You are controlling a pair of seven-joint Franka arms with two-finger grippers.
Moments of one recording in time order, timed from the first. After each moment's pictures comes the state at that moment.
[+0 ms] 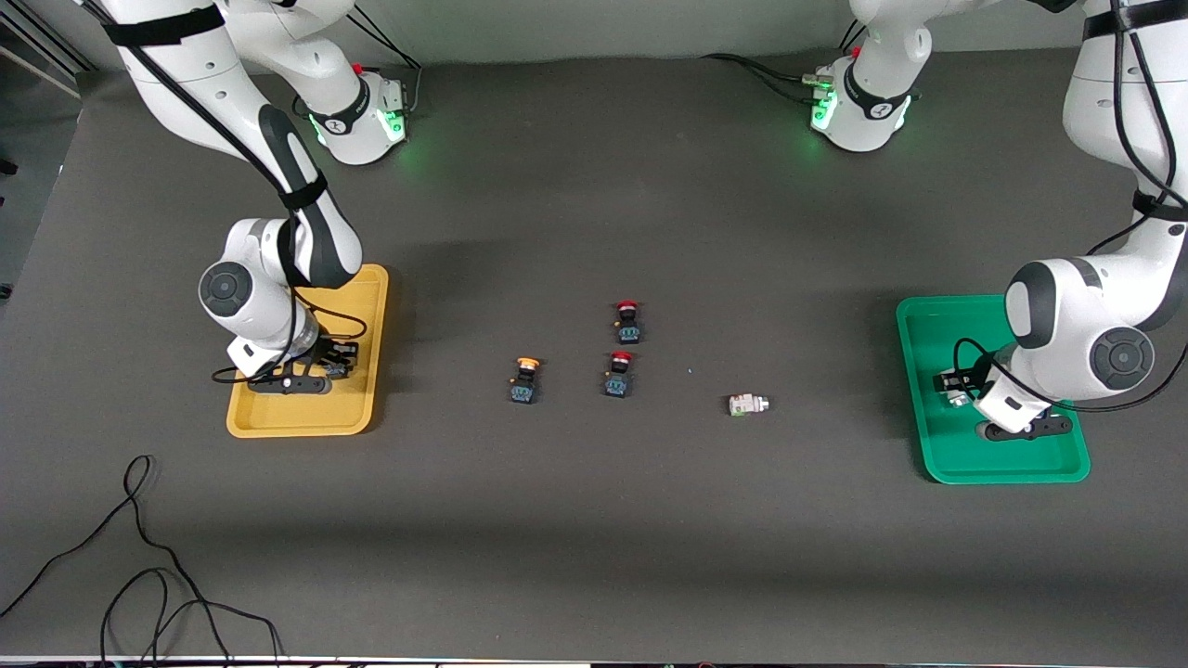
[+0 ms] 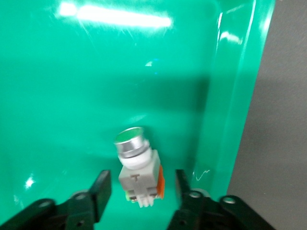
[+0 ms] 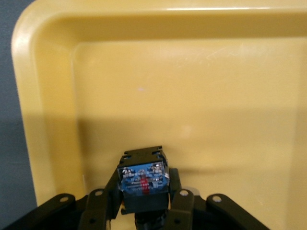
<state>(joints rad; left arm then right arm) 0.18 0.51 -0.06 -1.92 0.08 2.25 -0.06 0.45 0.39 -0.36 -2.31 0.16 2.65 0.00</state>
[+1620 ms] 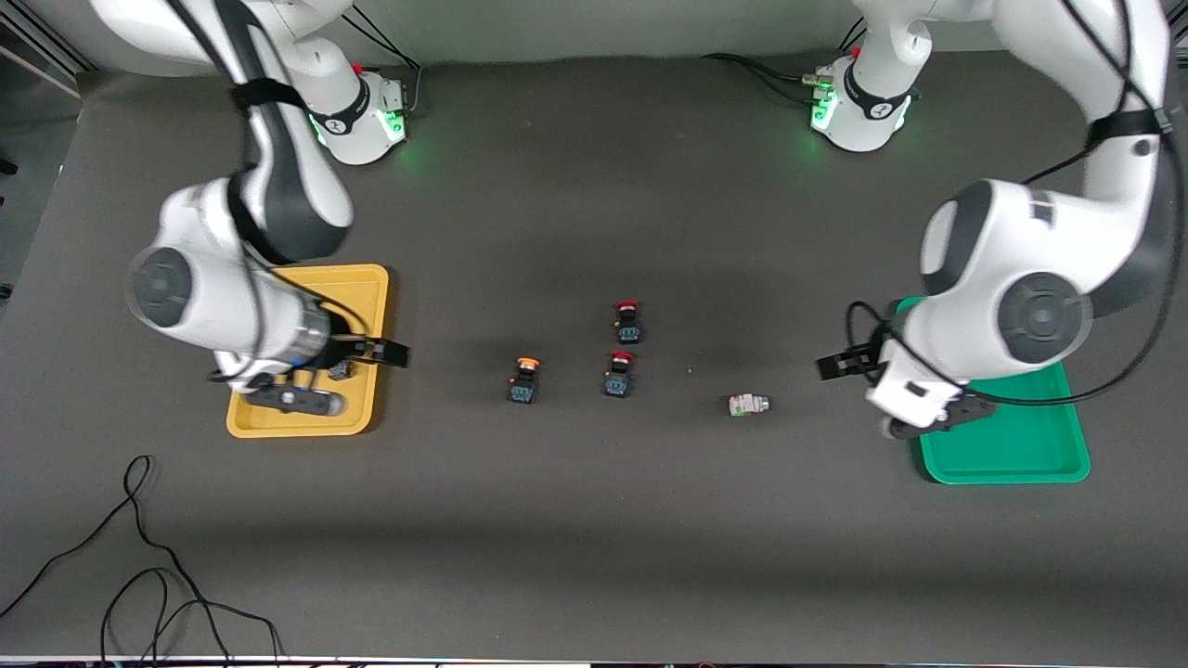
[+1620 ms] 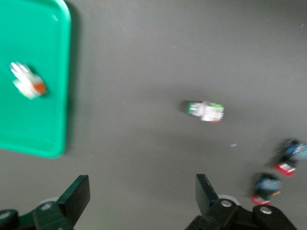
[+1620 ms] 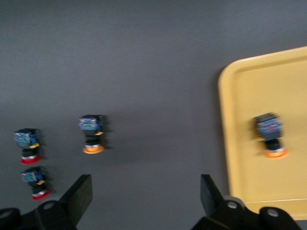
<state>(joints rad) -0.21 0.40 -0.09 -1.52 -0.07 1.74 -0.61 0.57 0.33 -0.30 -1.75 0.29 1.97 0.37</state>
